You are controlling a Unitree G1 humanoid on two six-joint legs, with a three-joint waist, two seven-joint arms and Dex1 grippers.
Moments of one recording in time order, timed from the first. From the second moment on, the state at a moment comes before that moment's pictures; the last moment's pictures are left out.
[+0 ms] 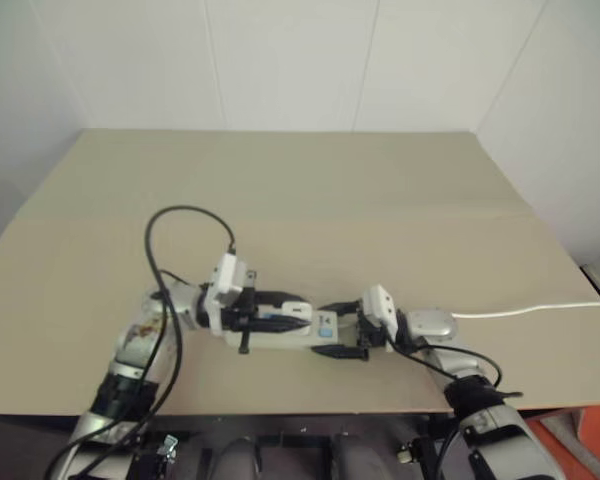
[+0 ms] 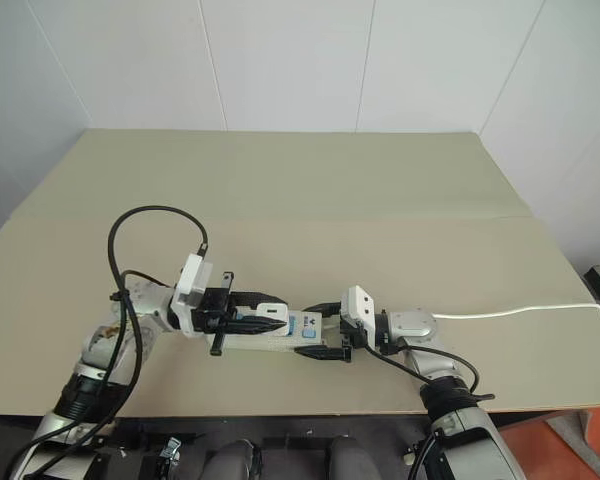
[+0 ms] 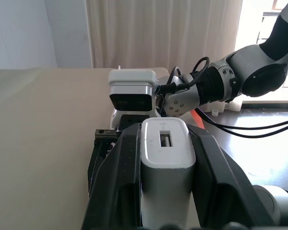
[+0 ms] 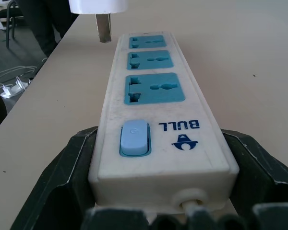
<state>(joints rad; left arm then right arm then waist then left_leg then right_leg) -0.41 0.47 -0.11 -0.03 -0.50 0.20 -1.36 -0.45 -0.35 0.21 0.48 0.26 -0.23 1.33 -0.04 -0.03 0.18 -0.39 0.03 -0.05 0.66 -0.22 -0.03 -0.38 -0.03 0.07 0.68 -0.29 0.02</state>
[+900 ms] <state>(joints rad) -0.43 0.44 -0.13 0.07 -0.43 0.13 -1.35 -0.45 -0.35 0.21 0.47 0.26 -0.21 1.33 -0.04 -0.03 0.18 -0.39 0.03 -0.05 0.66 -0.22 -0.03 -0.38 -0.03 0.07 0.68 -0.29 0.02</state>
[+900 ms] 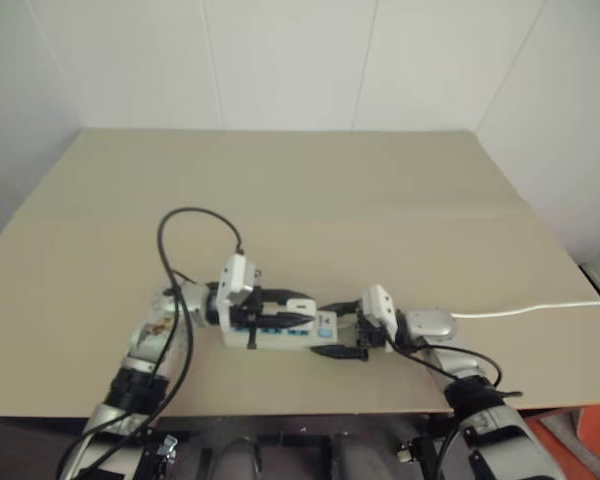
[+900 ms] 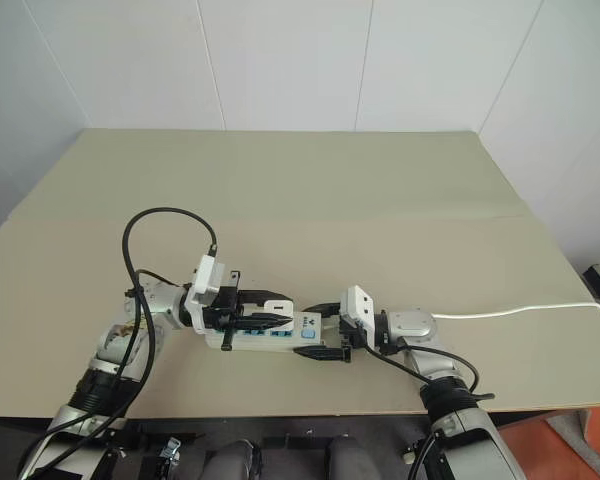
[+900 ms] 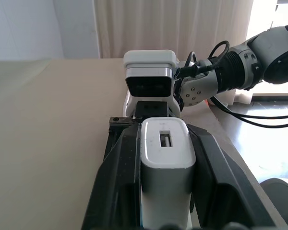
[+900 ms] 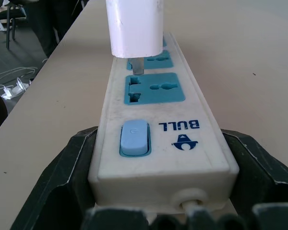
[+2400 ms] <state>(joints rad) -0.44 0.45 -0.17 0.22 -0.39 0.02 -1.42 -0.43 -0.35 0.22 0.43 0.26 -0.20 1.31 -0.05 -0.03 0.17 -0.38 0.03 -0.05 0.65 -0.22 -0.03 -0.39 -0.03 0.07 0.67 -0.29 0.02</state>
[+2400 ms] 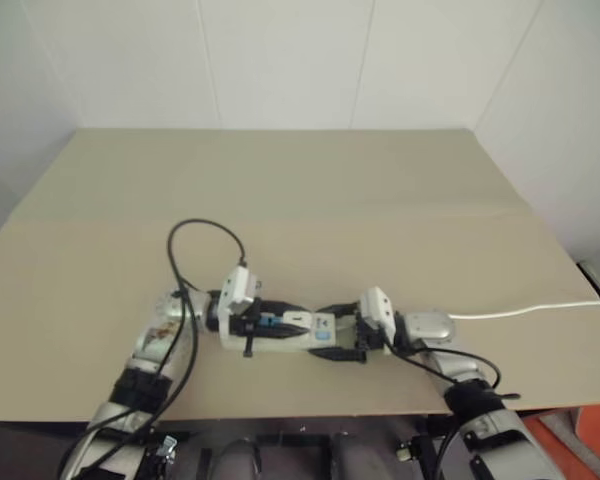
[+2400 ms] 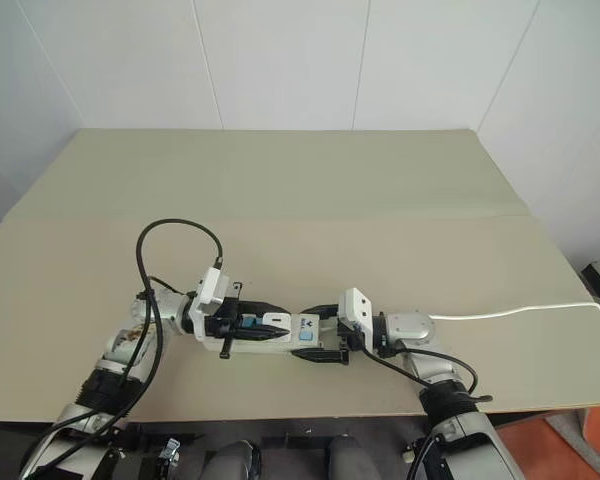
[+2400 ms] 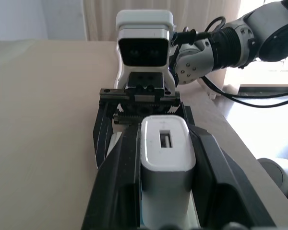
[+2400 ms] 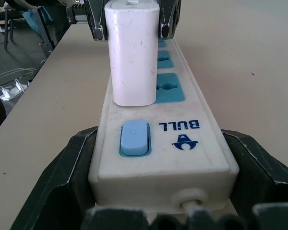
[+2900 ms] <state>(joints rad) -0.45 0.48 -0.20 0.23 -0.39 -0.01 -1.42 -0.43 -0.35 0.23 0.44 0.25 -0.19 1.30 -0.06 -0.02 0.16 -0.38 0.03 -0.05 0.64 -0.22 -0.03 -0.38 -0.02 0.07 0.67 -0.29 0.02</state>
